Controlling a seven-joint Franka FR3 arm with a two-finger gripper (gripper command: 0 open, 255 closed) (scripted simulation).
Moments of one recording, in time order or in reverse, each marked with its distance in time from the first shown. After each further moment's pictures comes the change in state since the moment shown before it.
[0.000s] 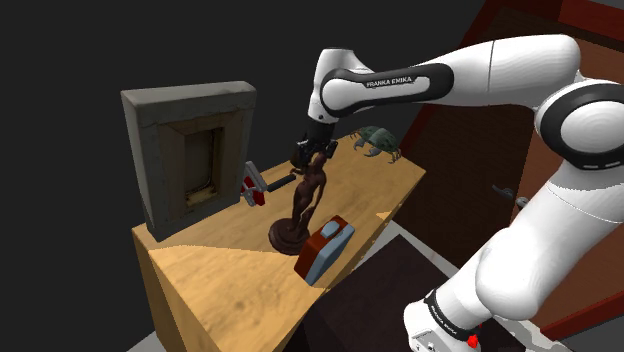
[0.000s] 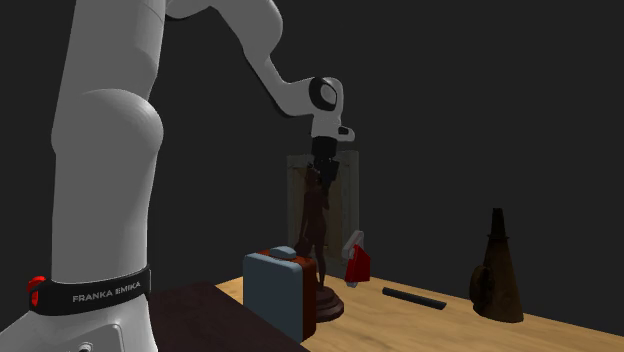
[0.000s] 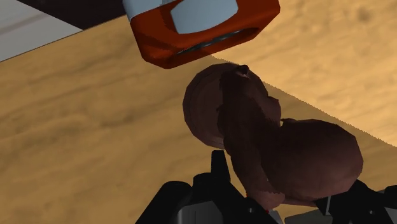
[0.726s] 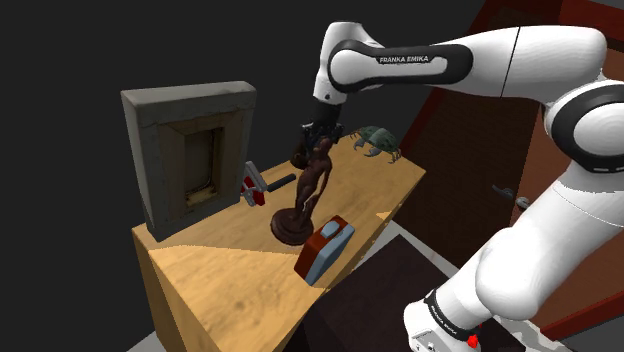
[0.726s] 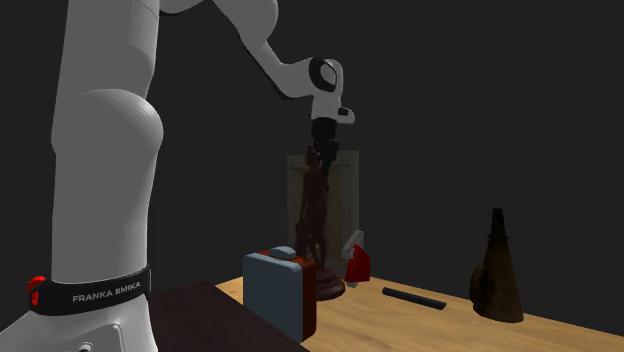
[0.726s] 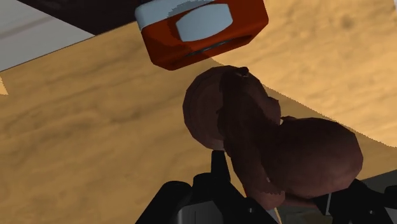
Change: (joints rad) arm 0.000 -0.041 0.001 0.094 0.004 -0.136 0.000
